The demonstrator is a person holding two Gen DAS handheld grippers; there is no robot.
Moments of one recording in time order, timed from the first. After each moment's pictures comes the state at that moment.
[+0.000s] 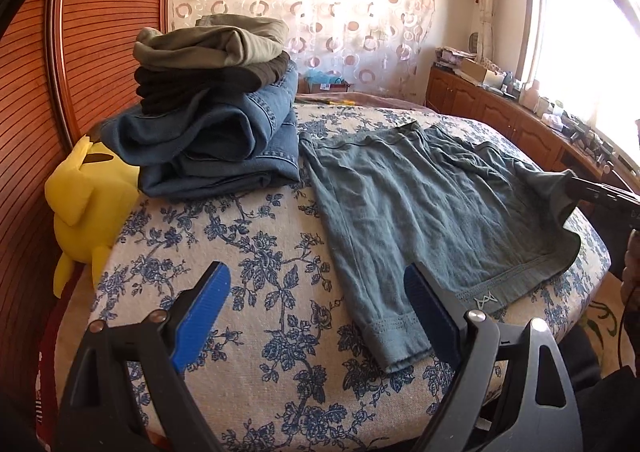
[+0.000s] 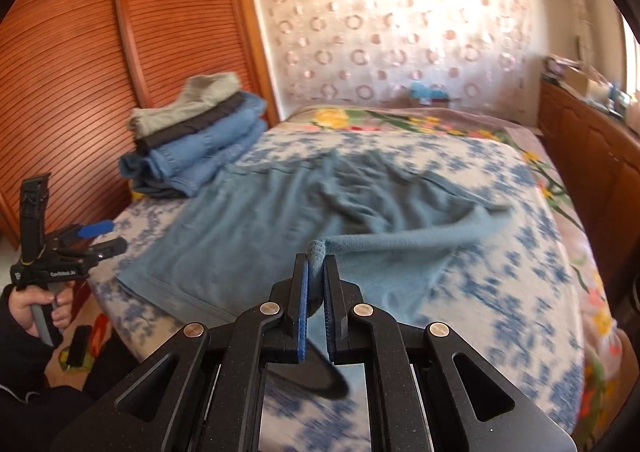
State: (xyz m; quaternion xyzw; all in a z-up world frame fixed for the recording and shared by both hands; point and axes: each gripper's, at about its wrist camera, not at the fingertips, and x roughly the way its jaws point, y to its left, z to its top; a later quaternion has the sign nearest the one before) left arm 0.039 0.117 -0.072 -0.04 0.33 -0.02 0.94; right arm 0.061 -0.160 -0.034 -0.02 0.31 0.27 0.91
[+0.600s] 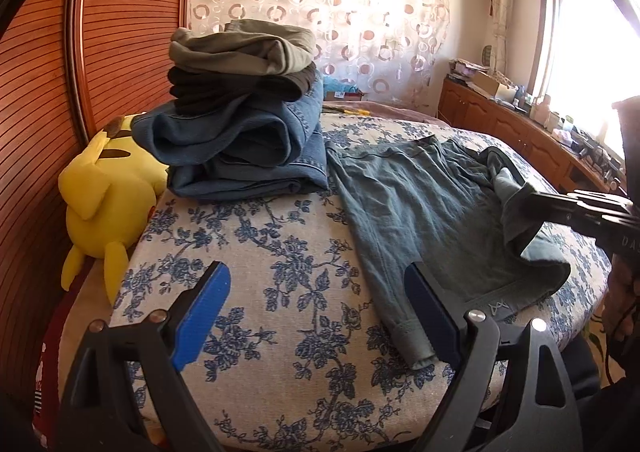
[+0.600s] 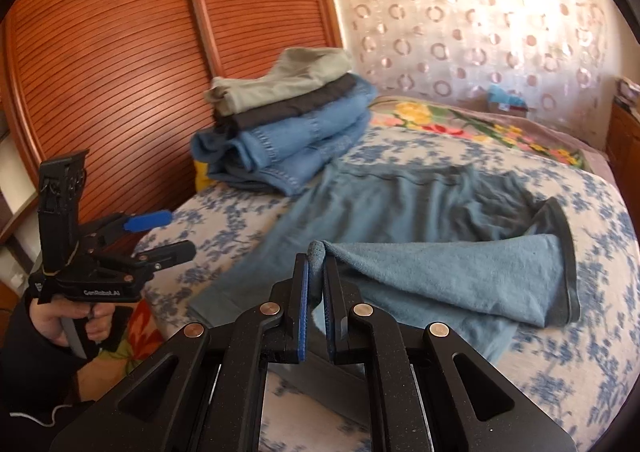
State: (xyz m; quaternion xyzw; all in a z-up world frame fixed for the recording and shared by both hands) left arm 0.029 0.136 -0.069 -0.06 0.32 0.00 0.95; right arm 0.068 -0.048 -0.037 -0.04 0.32 0.38 0.86
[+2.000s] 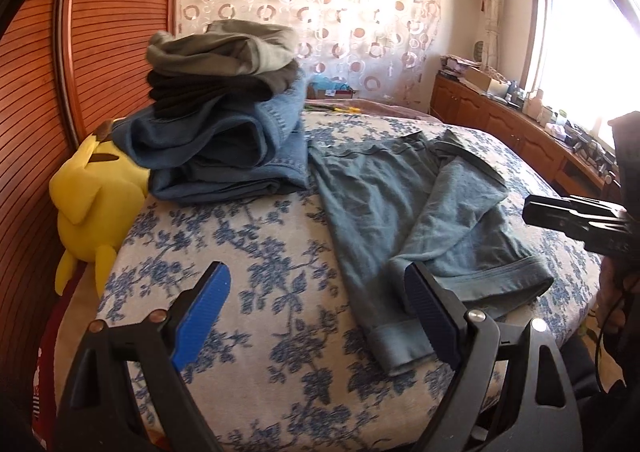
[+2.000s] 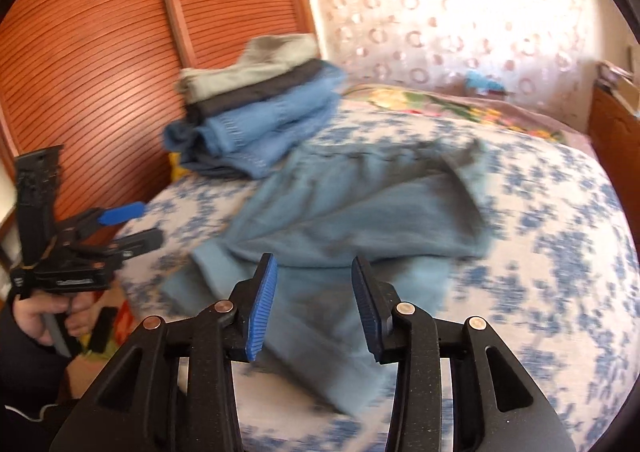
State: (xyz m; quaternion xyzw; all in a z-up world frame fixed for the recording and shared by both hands) left arm 0.036 0.117 -0.068 -0.05 0.32 -0.02 0.95; right arm 0.080 -0.093 -0.052 -0.03 0.34 0.31 0.88
